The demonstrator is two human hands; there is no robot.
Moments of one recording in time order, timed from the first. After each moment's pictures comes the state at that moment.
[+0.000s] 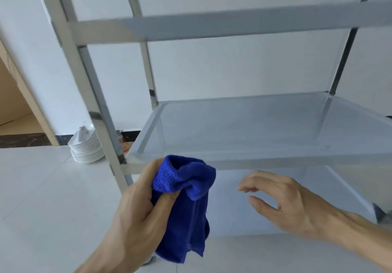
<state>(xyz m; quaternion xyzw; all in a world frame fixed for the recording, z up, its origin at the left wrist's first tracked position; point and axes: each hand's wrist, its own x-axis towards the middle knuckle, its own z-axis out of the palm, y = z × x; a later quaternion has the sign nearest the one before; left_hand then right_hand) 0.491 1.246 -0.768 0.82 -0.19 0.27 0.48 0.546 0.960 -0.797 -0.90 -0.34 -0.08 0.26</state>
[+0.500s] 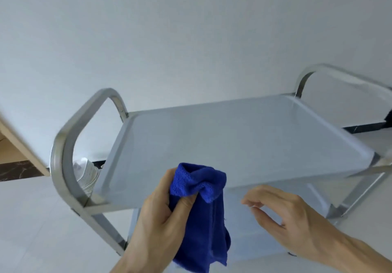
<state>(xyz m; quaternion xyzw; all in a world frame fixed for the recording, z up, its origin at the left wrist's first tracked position) 0.534 1.156 -0.447 0.81 -0.16 0.12 0.55 0.535 0.893 -0.482 -0.91 -0.25 -0.11 0.32</state>
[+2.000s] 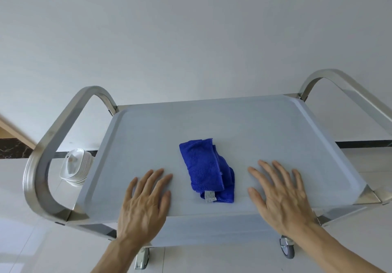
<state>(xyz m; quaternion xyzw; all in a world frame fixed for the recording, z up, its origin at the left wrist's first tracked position) 0.786 1.175 -0.486 0.99 -0.02 0.06 0.09 0.810 0.849 -0.476 -1.00 -0.06 -0.03 0.04</state>
